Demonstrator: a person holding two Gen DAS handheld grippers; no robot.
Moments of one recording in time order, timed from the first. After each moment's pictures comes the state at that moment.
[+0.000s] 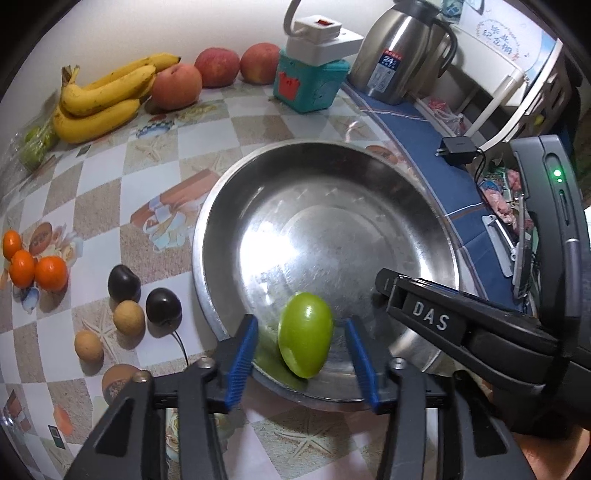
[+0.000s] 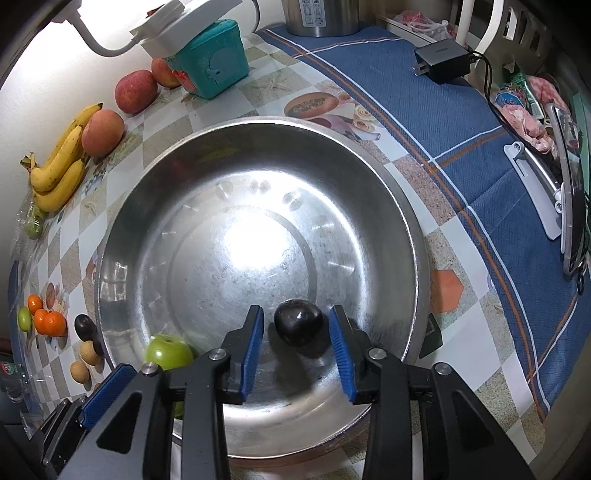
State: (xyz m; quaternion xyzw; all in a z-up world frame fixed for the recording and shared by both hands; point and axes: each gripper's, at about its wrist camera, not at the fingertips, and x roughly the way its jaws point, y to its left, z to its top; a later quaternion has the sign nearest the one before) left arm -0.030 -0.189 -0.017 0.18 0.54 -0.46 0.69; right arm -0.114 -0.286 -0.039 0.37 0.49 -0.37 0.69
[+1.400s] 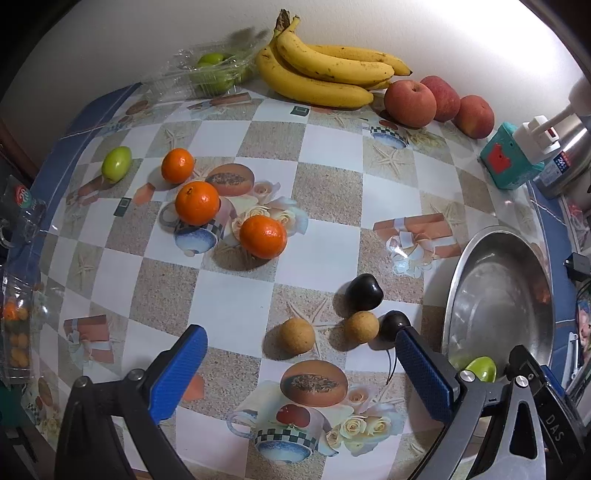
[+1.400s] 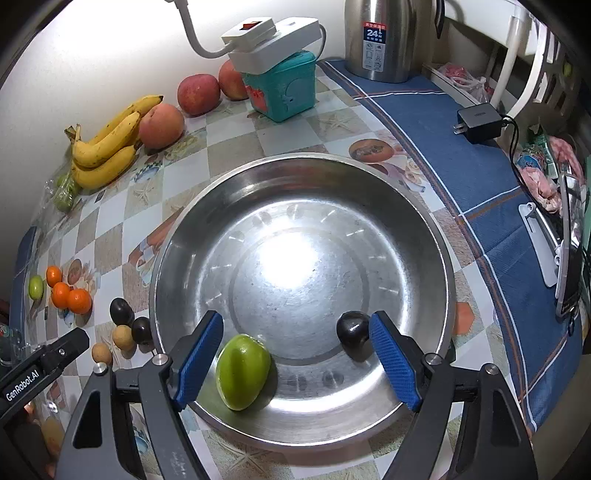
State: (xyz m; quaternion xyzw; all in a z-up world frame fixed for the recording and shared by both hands) left arm 0.074 -0.098 -0.005 0.12 0.59 -0.20 0.78; right arm -0.086 -0.255 -0.004 0.30 0.48 -0.34 0.75
